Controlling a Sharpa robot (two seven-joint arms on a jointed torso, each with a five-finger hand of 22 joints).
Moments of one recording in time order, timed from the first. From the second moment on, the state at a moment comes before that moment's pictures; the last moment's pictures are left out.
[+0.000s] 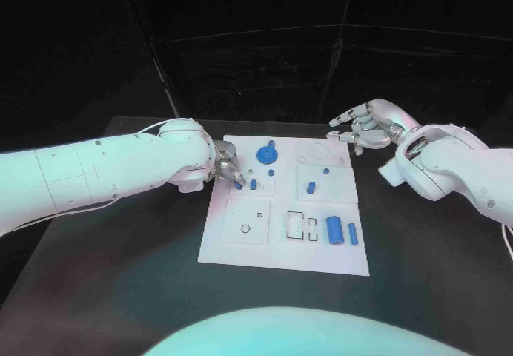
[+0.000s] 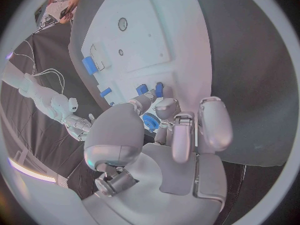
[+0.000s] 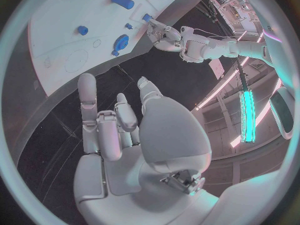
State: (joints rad) left arm 1.29 -0.78 -0.11 1.46 -1.11 0.13 -0.59; left_hand 1.02 -0.02 0.55 -0.04 0.05 0.90 0.04 0.67 0.58 1.30 -0.04 1.14 0.95 1.47 -0.09 1.57 1.31 0.09 1.47 0.01 1.27 1.19; right arm 1.27 -0.77 -0.05 1.40 -0.93 -0.35 0.08; right_hand 1.33 -0.03 0.00 0.14 0.28 0.84 0.18 0.13 0.07 1.28 0.10 1.31 1.17 1.47 0.02 1.48 1.31 0.17 1.08 0.12 1.10 0.49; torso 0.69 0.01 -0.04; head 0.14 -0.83
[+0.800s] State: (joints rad) left arm 1.28 -0.76 -0.11 1.44 -1.11 0.14 -0.59; left_hand 0.96 -0.04 0.40 0.03 0.05 0.92 0.02 0.69 0.60 1.31 -0.05 1.15 0.95 1.47 -0.10 1.57 1.31 0.09 1.47 0.01 1.28 1.22; right arm 1.27 -0.78 -0.05 1.40 -0.93 -0.35 0.08; right_hand 1.33 -0.03 -0.01 0.15 0.28 0.84 0.18 0.13 0.07 1.28 0.10 1.31 1.17 1.47 0.02 1.48 1.31 0.17 1.08 0.12 1.10 0.49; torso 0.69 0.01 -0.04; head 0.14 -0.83
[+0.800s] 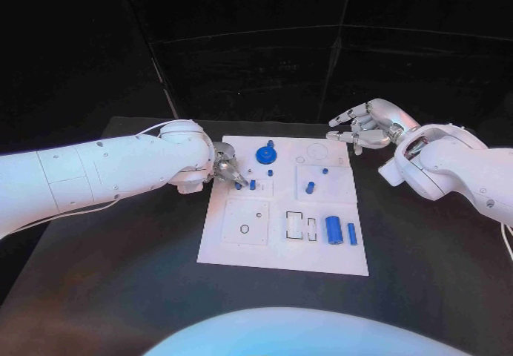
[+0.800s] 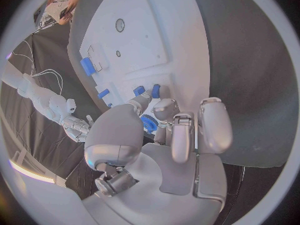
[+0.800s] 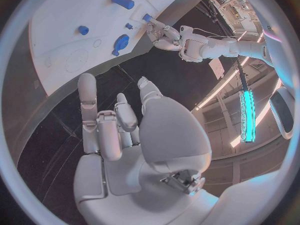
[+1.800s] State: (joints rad) left arm 1.30 -0.83 -0.10 1.51 -1.05 -0.04 -0.51; left_hand 1.02 -0.01 0.13 0.11 0.05 0.82 0.05 0.69 0.60 1.20 -0.02 1.05 0.79 1.47 -0.10 1.56 1.31 0.09 1.46 0.01 1.19 1.12; right arm 1.27 -0.79 -0.05 1.40 -0.92 -0.35 0.08; right_hand 1.33 -0.03 -0.01 0.15 0.28 0.84 0.18 0.13 0.07 1.28 0.10 1.31 1.17 1.47 0.02 1.48 1.31 0.17 1.08 0.12 1.09 0.49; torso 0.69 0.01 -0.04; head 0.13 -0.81
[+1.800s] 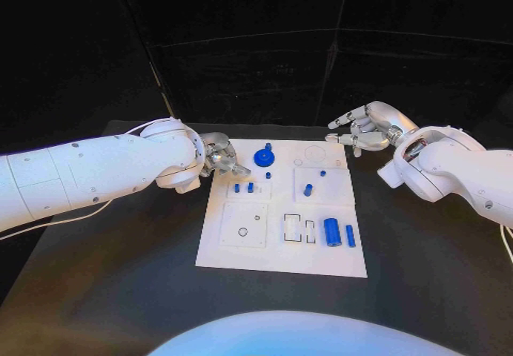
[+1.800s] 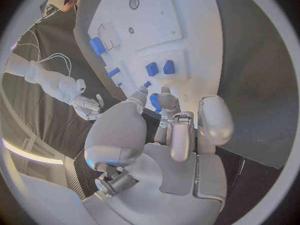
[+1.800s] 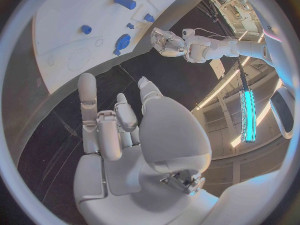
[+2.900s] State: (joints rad) left arm 1.29 -0.63 -0.13 1.27 -1.25 -0.23 0.07; left_hand 1.31 -0.10 0.28 -0.13 0.05 0.88 0.15 0.29 0.18 0.92 0.09 0.44 0.18 1.46 0.00 1.36 1.20 0.16 1.38 0.10 0.85 0.79; right arm 1.27 -0.77 -0.05 1.40 -0.92 -0.34 0.08; right_hand 1.33 -0.03 -0.01 0.15 0.28 0.84 0.18 0.13 0.07 1.28 0.09 1.31 1.17 1.47 0.02 1.48 1.31 0.17 1.08 0.12 1.09 0.48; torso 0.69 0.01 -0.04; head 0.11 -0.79
